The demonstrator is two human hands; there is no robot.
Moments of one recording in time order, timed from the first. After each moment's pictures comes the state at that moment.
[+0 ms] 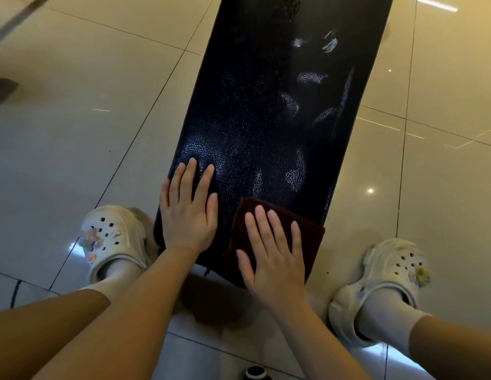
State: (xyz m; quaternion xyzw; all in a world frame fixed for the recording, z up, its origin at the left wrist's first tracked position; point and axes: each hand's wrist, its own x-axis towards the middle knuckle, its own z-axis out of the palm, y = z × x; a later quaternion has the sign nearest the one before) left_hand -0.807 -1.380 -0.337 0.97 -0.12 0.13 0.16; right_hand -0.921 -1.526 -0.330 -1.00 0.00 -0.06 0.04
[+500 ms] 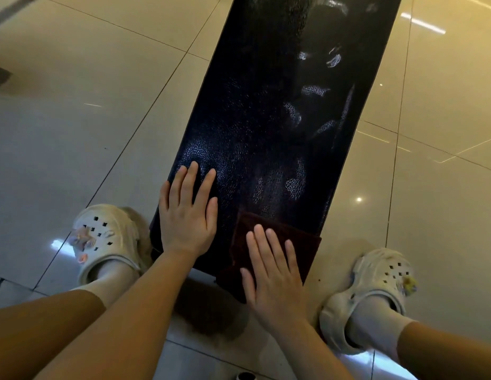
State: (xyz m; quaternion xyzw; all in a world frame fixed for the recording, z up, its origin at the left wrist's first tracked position) left_hand -0.806 -1.380 -0.336 0.97 -0.12 0.13 0.15; right_hand -0.939 -1.532 -0.330 -1.00 -0.03 -0.05 0.05
